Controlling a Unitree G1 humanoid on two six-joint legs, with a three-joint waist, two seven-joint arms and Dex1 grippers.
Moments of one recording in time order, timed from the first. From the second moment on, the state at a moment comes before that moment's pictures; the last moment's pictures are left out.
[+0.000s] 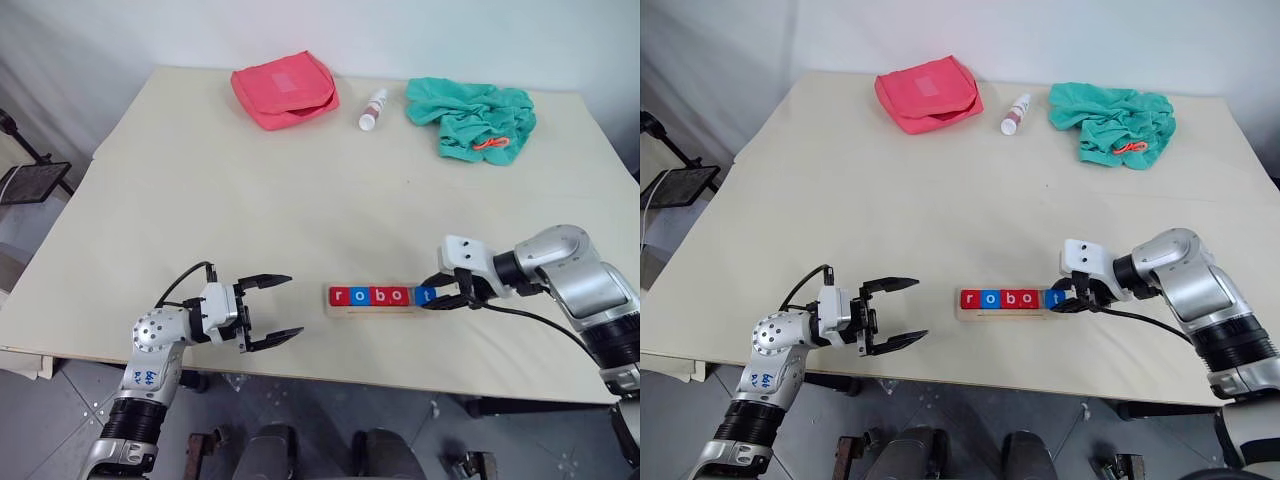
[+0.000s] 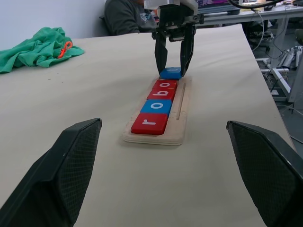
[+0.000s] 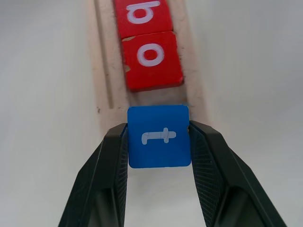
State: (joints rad) left arm -0.23 0.45 -0.01 0.17 -0.39 -0.32 -1.16; right arm -0.66 -0.90 0.31 0.18 0.10 0.32 1.39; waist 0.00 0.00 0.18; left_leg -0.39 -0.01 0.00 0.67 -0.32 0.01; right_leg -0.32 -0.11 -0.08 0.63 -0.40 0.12
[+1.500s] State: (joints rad) left arm -0.23 0.44 -0.02 0.17 -0.38 -0.32 -1.14; right arm -0.65 -0.89 0.23 0.18 0.11 0.31 1.44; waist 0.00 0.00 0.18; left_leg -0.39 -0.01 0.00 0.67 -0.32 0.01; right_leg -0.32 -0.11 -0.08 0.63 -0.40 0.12
